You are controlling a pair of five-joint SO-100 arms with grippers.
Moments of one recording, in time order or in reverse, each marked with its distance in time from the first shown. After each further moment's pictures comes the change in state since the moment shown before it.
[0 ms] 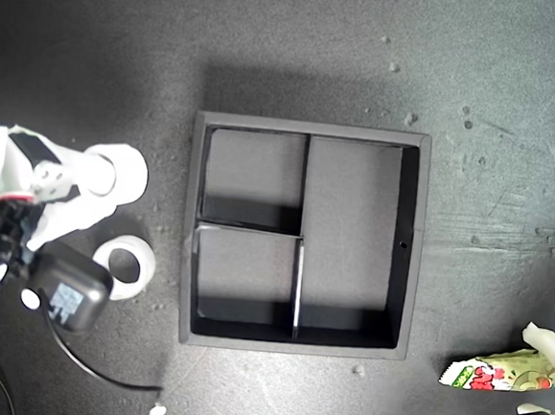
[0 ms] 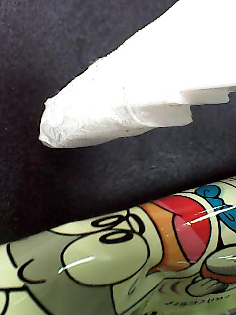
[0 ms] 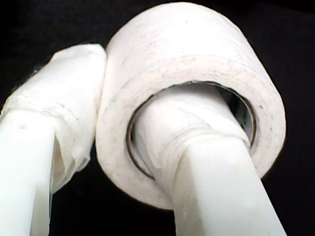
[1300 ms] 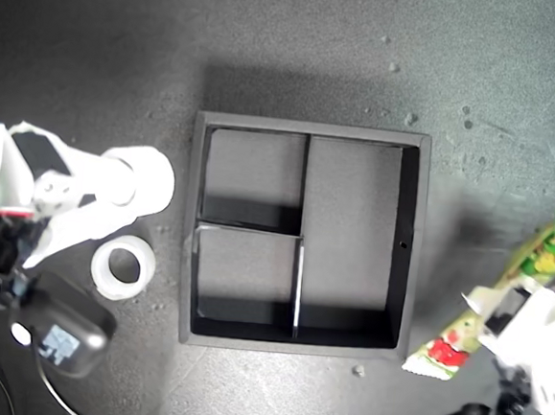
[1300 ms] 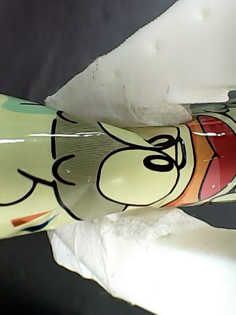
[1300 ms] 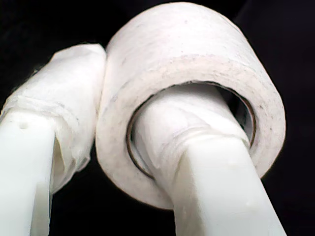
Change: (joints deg) arm 0 -0.4 -14.0 -23.4 6.6 7.9; arm 1 36.4 -33.6 -73.5 58.4 -90.4
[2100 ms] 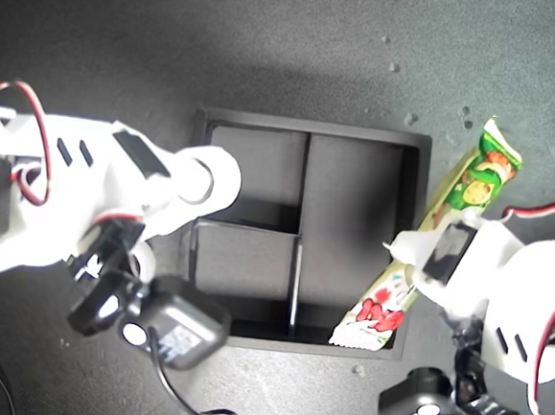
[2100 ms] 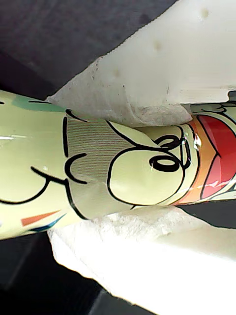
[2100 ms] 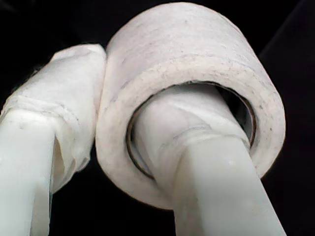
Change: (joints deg) arm 0 1.3 -22.0 -13.9 -2.3 2.0; arm 1 5.2 -12.5 -28.6 1.9 -7.1
